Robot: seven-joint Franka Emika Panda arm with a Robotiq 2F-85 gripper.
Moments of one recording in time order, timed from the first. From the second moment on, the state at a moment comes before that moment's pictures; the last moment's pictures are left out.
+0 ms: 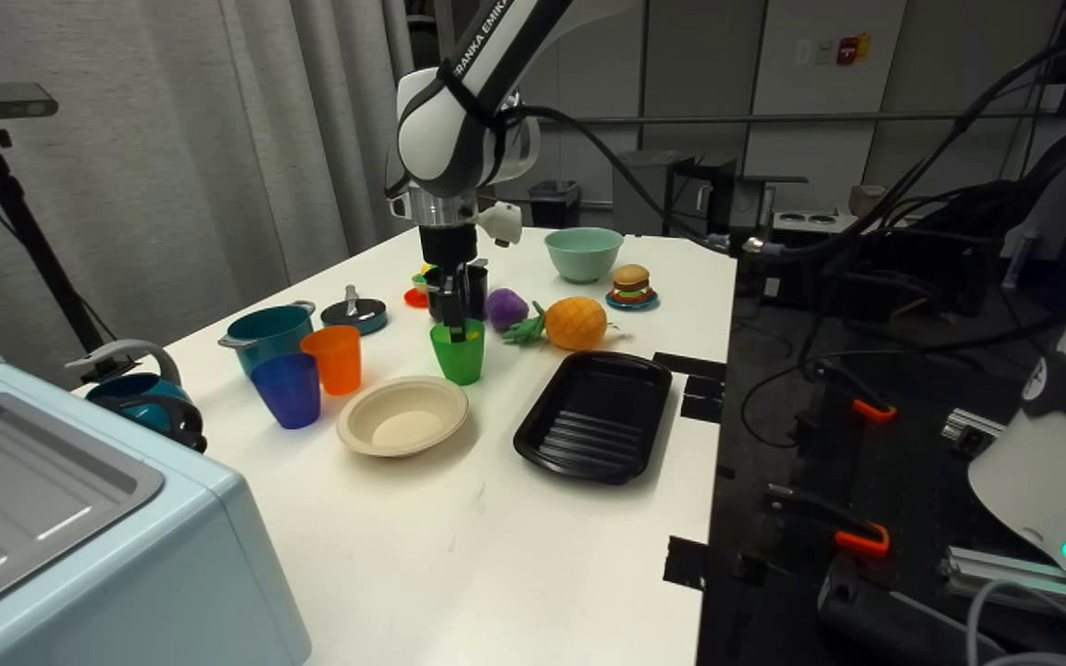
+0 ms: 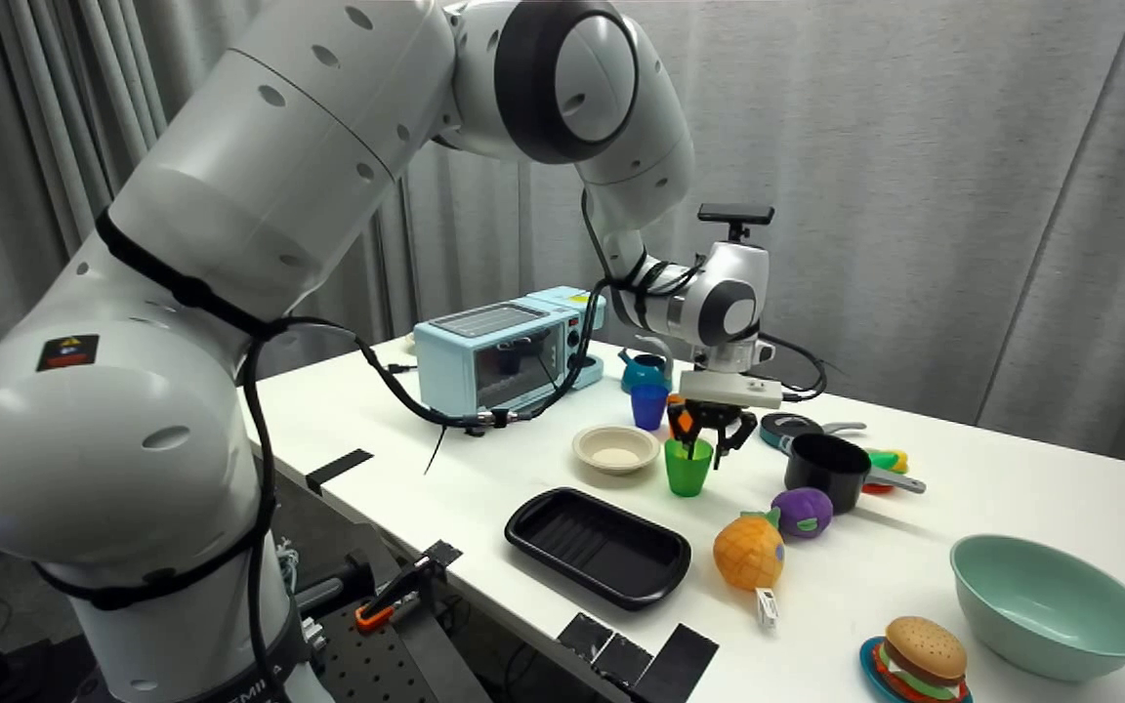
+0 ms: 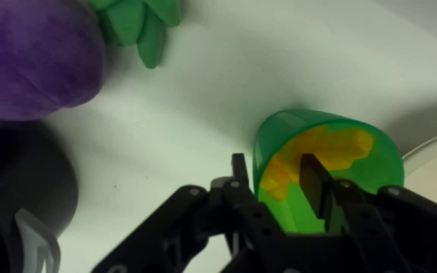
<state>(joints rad) -0.07 0.73 0.15 -1.70 -0.10 2.40 -0.57</state>
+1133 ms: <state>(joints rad) -0.07 0.71 0.15 -1.71 -0.10 2.40 -0.55</state>
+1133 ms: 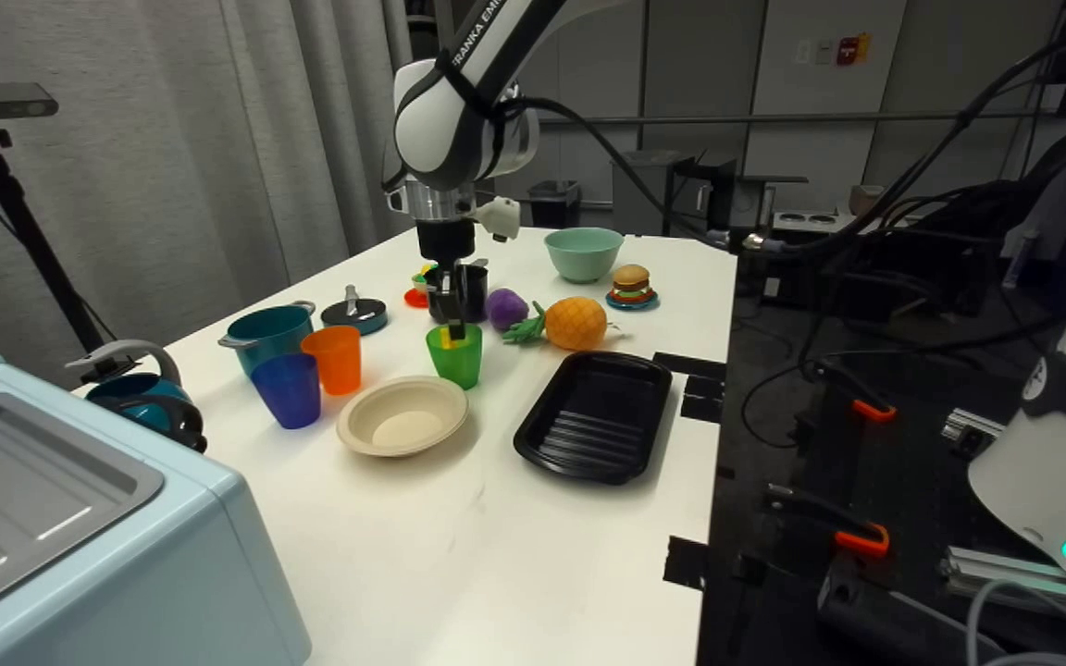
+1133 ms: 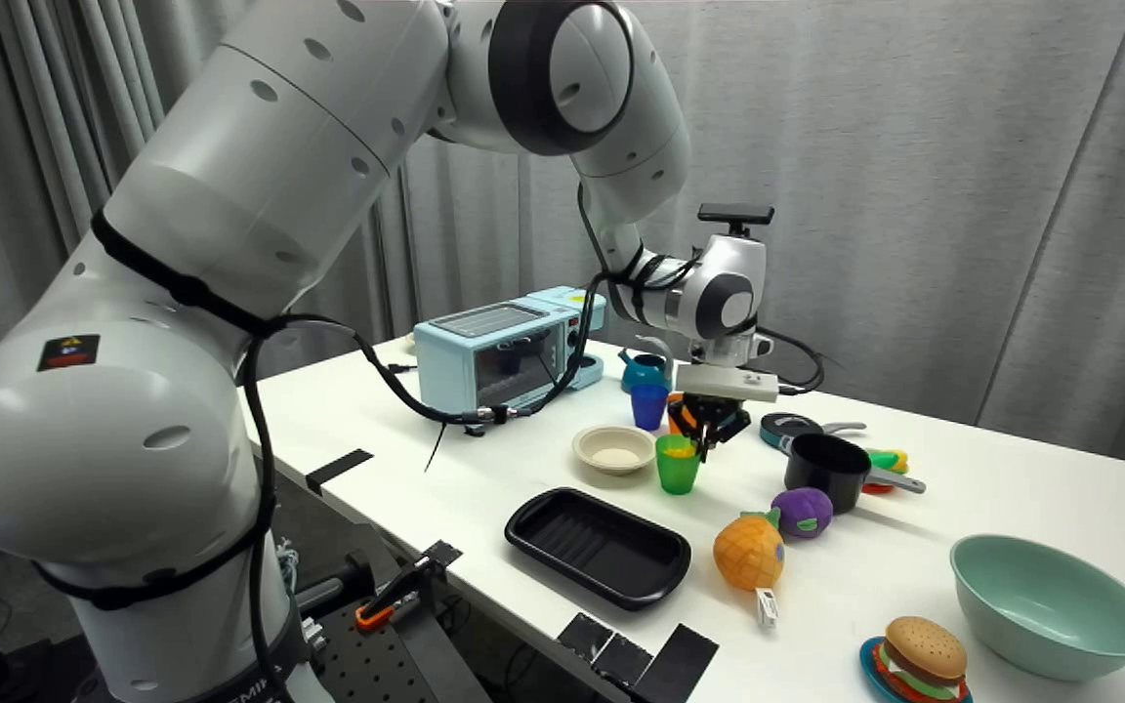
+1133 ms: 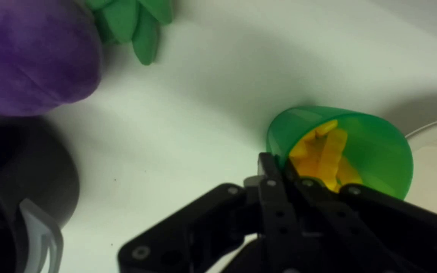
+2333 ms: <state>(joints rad) -0.07 0.70 0.14 -1.73 -0.11 2.50 -0.48</state>
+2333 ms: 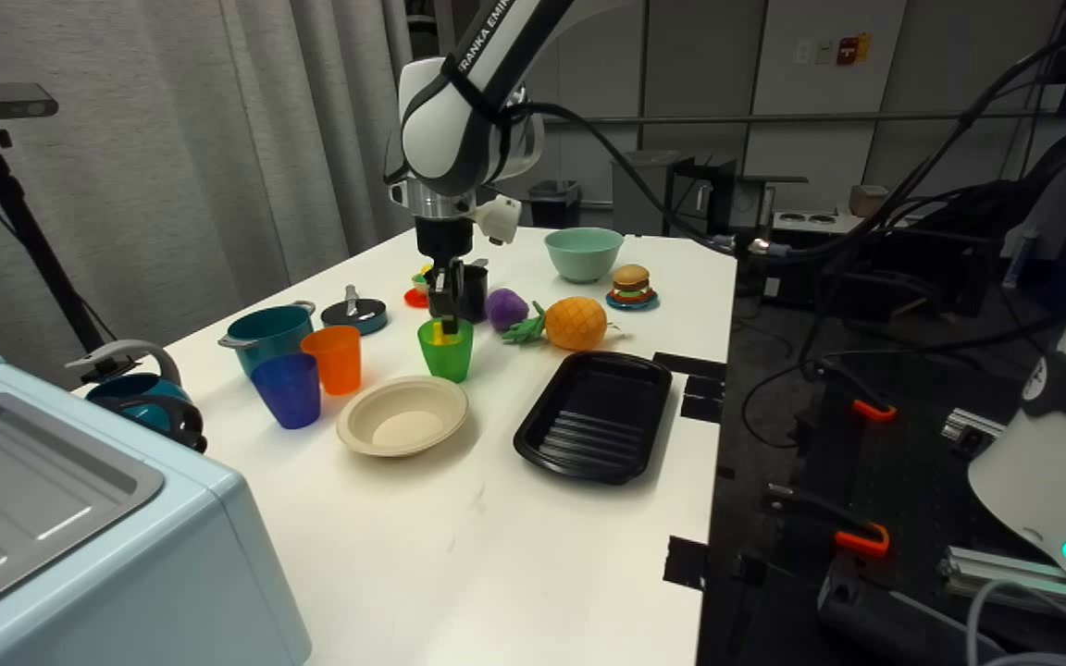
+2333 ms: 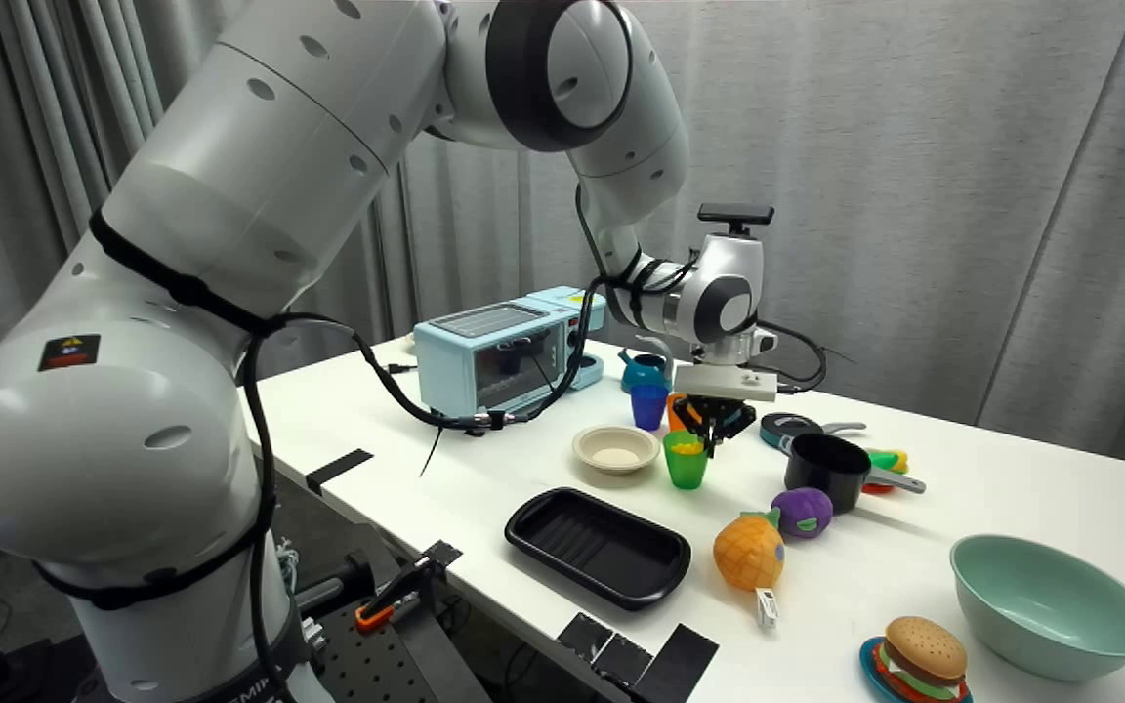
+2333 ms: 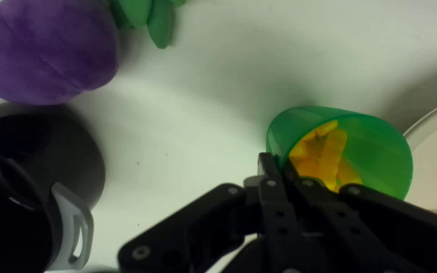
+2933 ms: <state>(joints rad) -0.07 0.70 0.14 -1.73 -0.11 2.50 -0.48</state>
